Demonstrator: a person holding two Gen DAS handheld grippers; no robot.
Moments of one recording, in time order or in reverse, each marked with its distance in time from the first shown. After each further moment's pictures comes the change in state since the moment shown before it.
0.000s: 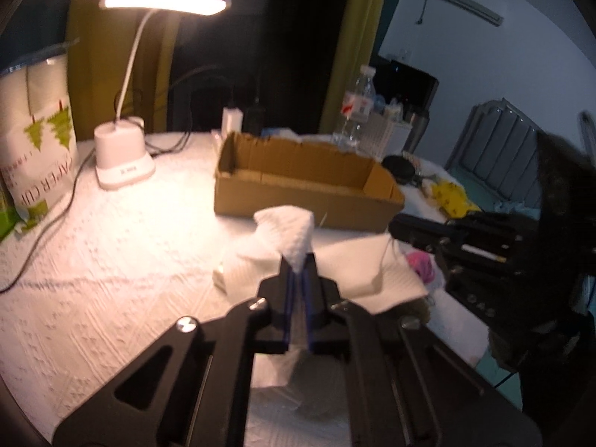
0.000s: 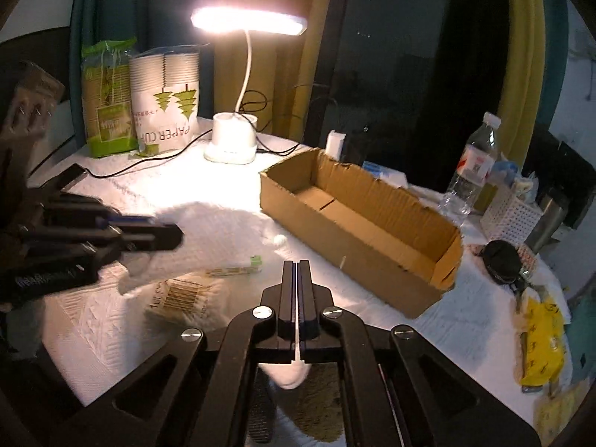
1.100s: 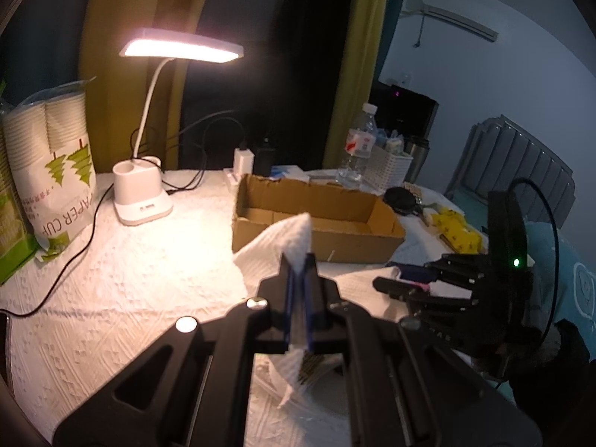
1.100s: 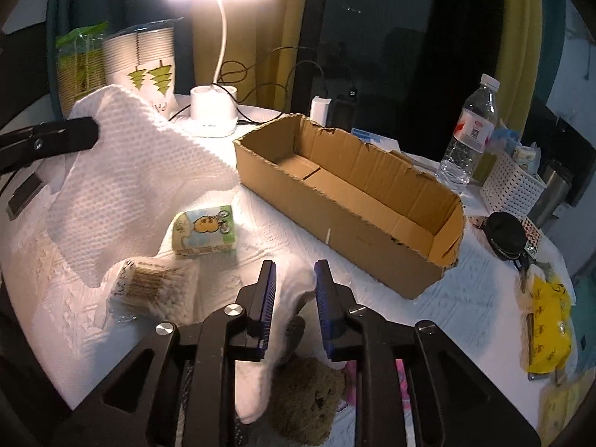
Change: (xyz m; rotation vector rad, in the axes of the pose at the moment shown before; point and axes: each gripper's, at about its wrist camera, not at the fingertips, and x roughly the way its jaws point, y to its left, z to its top) left arm -0.029 0.010 0.017 0.015 -0.101 0.015; right arm 0.028 -0.010 -0.013 0.034 0.103 -0.002
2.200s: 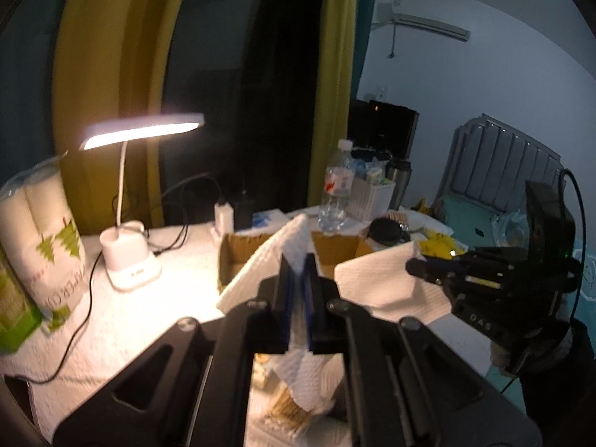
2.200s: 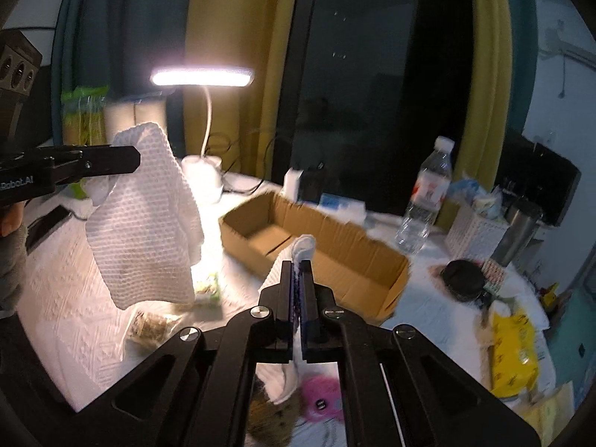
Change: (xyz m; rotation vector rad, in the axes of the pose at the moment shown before) left arm -0.004 -0.028 0.061 0.108 -0.093 -0.034; right arm -0.071 -0.038 0.031 0.029 -0.233 -0.055
